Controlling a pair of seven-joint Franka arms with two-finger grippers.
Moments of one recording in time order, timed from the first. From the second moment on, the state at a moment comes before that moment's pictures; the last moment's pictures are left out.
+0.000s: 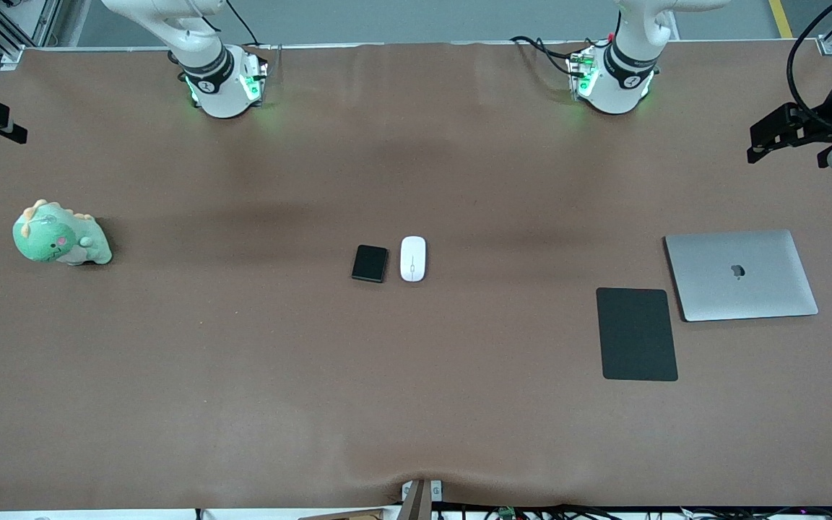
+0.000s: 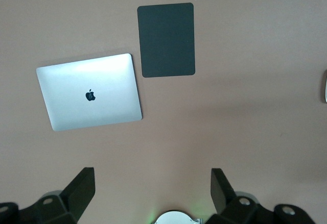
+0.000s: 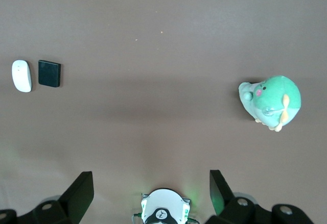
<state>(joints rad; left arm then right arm) -0.07 -0.04 0.00 -1.53 0.01 1.43 0.04 -0.02 -0.01 -0.13 -1.42 0.11 1.25 -0.16</state>
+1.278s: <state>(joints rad) -0.34 0.33 -0.22 -1.53 -0.07 1.80 -0.39 -0.01 0.00 -0.15 -1.42 0.11 1.28 -0.17</state>
